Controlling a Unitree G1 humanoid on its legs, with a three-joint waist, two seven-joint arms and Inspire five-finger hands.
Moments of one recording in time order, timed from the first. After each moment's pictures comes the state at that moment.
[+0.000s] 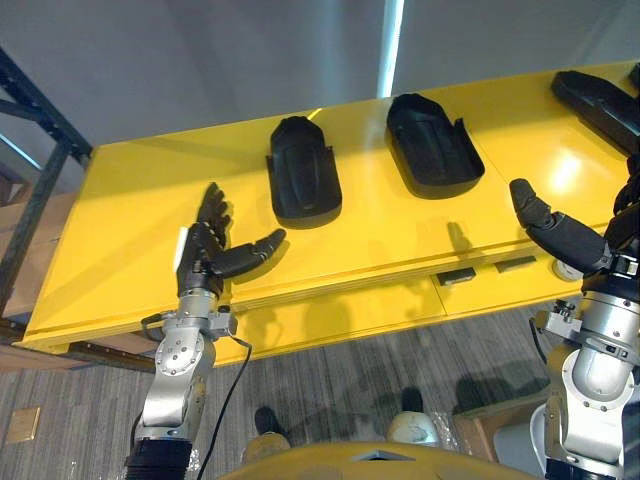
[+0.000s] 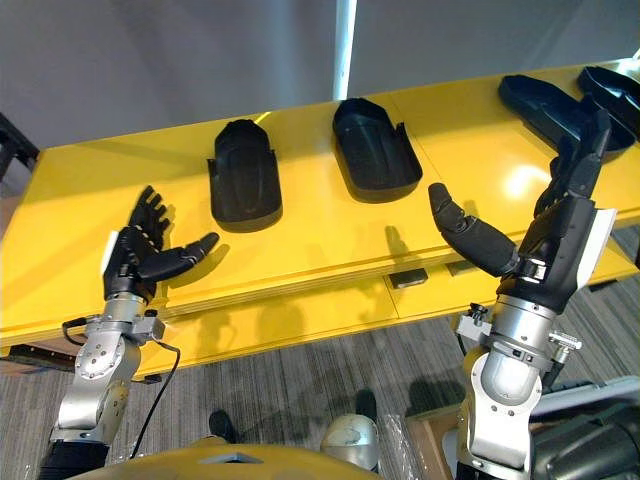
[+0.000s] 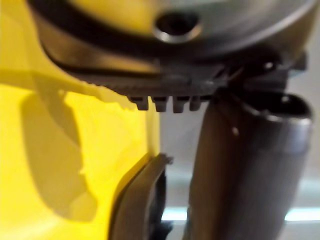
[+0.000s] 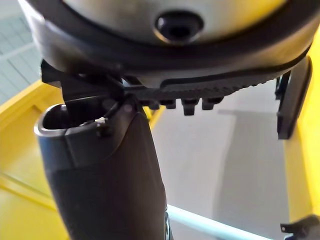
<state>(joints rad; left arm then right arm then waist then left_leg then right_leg) 0.15 0.19 0.04 -0.18 -0.28 -0.17 0.11 0.22 -0.18 -0.31 -0.43 0.01 -0.31 -0.25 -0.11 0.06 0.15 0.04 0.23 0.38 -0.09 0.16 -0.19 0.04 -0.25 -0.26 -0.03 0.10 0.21</state>
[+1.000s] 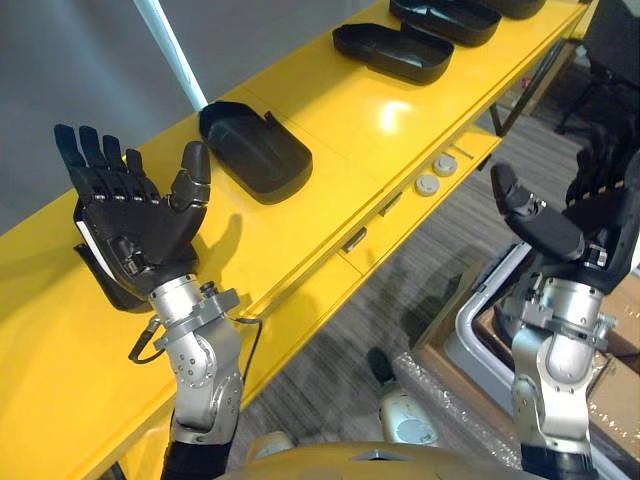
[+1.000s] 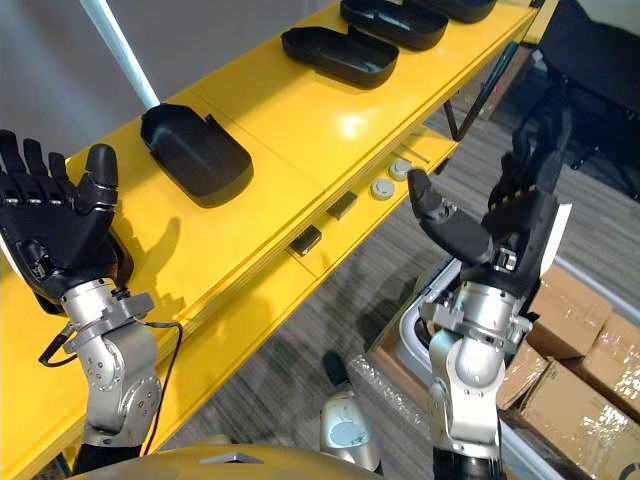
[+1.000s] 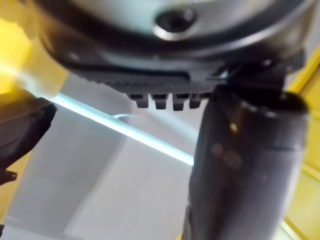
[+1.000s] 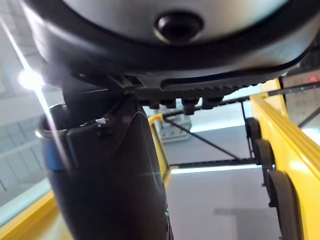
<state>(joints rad) 0.12 0.04 -0.11 -0.40 -0.30 -0.54 0.50 0.11 -0.18 -0.15 -0.36 0.21 -0.40 -0.25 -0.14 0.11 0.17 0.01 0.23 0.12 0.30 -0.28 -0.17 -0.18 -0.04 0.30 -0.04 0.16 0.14</state>
